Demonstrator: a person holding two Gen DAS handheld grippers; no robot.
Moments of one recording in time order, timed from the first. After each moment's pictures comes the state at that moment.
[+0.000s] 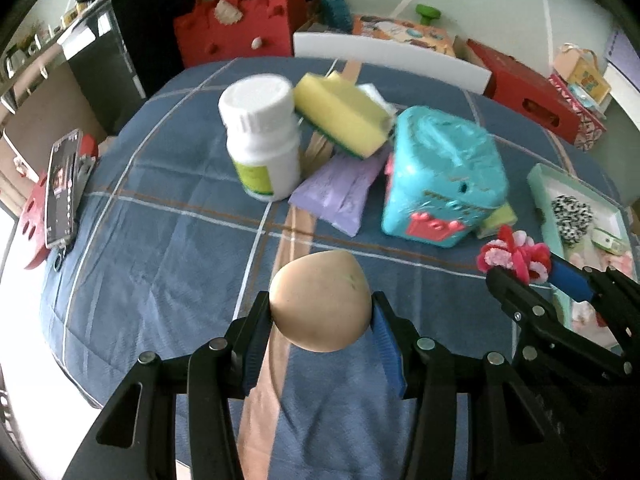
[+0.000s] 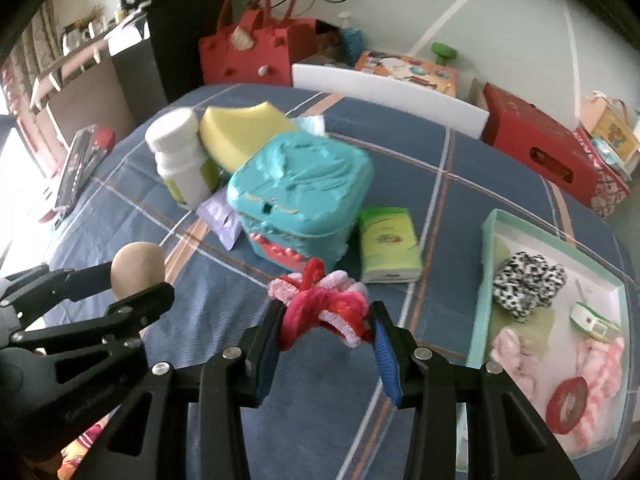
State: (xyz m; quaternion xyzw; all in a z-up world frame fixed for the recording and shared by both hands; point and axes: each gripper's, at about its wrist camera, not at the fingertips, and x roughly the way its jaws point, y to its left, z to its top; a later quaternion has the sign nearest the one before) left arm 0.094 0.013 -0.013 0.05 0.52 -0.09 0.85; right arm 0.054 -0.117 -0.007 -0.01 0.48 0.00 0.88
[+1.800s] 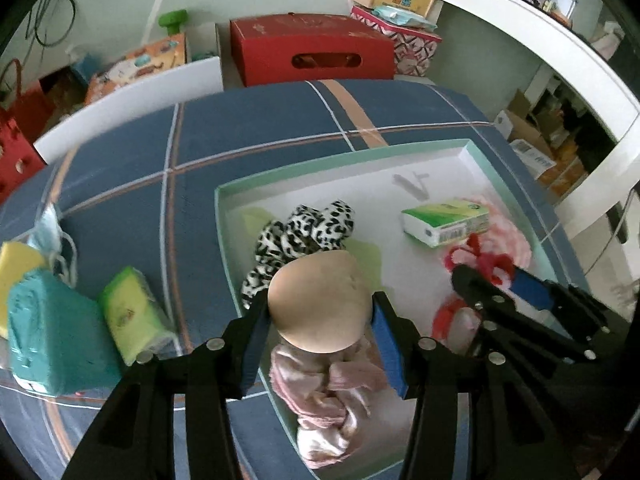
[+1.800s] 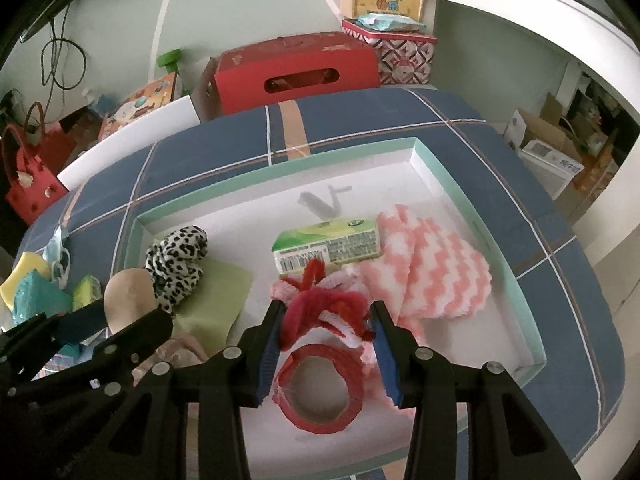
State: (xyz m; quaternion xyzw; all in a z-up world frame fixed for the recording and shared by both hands) left arm 0.085 -0.250 -0.011 0.14 0.51 -0.35 0.77; right arm -0.008 -0.362 -0.008 0.17 0.47 -0.28 0.82
